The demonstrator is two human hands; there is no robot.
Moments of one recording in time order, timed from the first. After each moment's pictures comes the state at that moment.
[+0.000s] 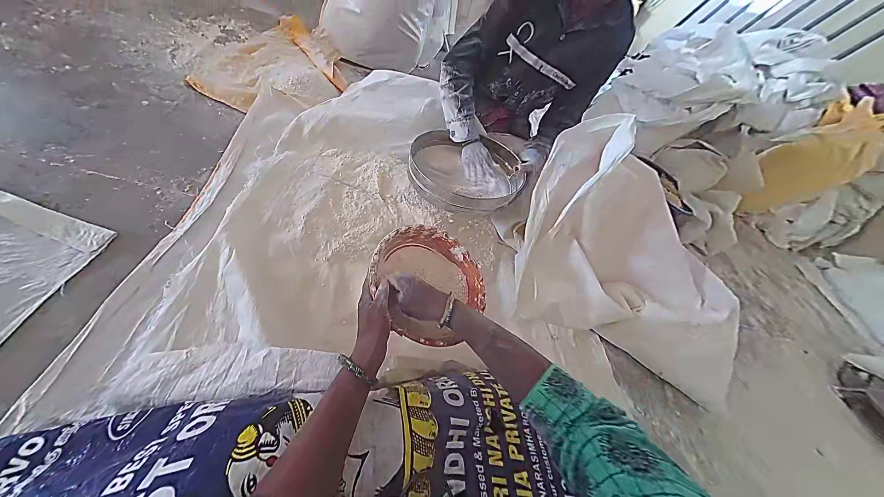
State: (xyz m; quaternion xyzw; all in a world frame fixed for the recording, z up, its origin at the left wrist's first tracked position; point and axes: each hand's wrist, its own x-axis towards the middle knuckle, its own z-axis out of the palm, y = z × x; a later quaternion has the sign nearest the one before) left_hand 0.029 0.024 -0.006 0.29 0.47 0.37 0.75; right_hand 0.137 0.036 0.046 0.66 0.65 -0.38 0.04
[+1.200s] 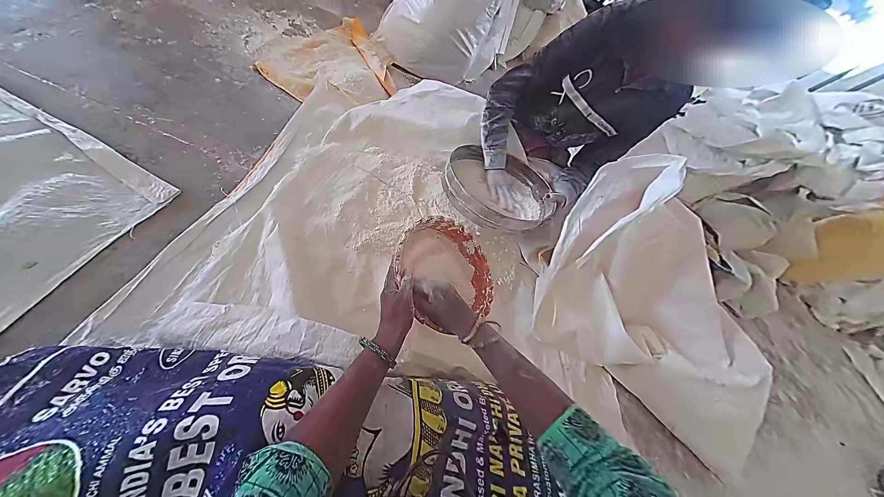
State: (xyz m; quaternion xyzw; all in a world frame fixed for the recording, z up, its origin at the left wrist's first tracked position) left_hand 0.019 0.028 -0.010 0.33 0.44 0.43 0.71; right_hand 0.132 0.016 0.037 0.65 0.71 -0.27 0.00
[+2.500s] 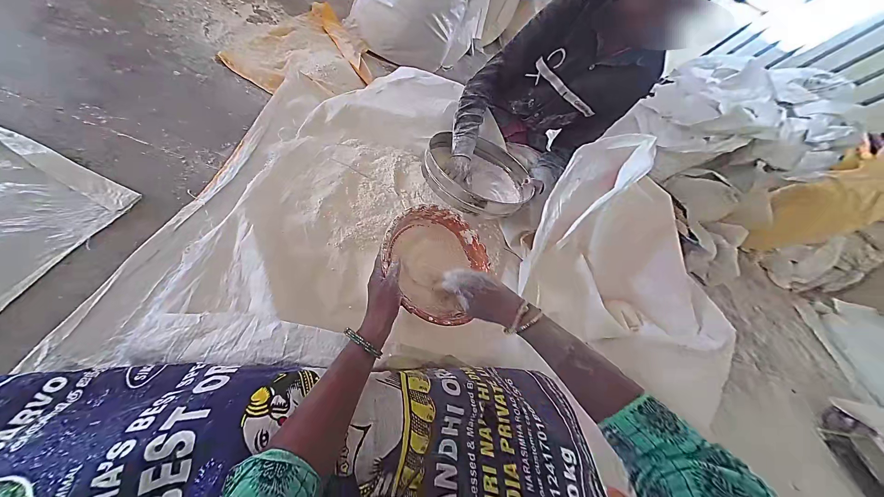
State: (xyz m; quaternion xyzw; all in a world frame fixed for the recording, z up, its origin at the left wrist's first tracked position) left_hand 0.025 0.039 -0.002 0.32 0.43 0.40 0.74; right_hand 0.203 -0.001 0.084 0.59 0.74 -0.23 0.21
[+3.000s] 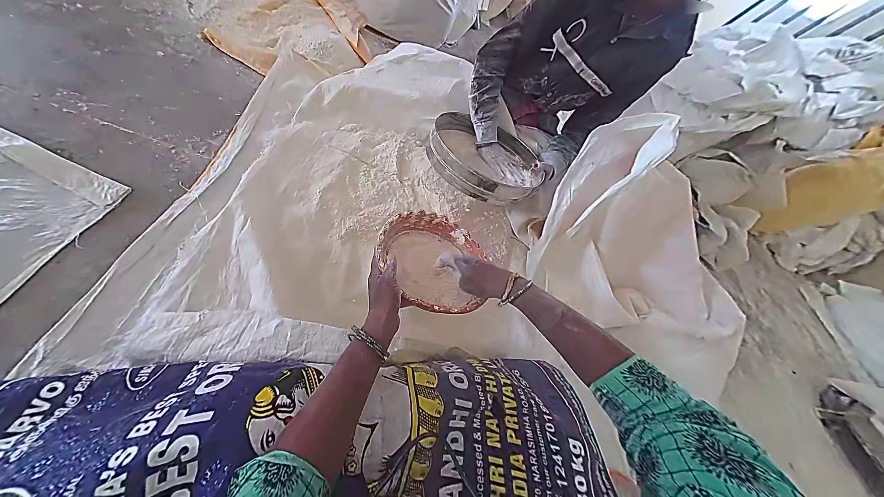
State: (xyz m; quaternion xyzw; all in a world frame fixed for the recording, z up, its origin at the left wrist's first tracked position) left_hand 0.025 0.042 0.000 0.18 0.49 0.34 0.79; right_hand 0.197 0.036 0.077 0.67 0.63 -0.34 0.21
